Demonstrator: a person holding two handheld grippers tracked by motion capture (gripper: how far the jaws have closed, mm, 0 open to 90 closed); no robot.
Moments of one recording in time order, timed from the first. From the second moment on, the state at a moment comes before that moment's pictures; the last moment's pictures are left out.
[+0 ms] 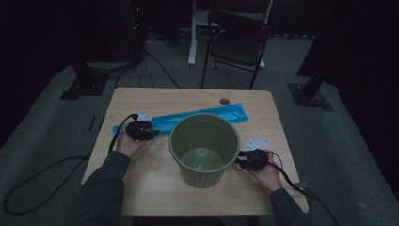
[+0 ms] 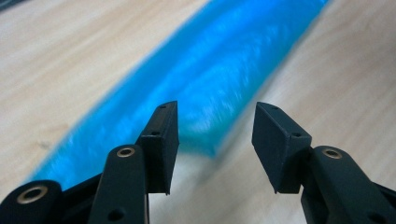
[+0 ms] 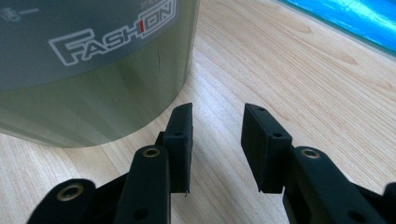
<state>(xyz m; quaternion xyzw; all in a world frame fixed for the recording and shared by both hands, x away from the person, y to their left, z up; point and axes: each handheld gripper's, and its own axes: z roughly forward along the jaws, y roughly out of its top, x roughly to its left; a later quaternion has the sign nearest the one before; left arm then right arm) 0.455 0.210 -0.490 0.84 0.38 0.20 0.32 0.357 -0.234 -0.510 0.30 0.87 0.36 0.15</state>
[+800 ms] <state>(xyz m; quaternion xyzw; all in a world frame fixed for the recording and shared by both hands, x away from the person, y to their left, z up) 0.446 0.203 -0.513 0.87 0.38 0.13 0.27 0.357 -0.238 -0.511 0.31 0.87 0.35 0.14</state>
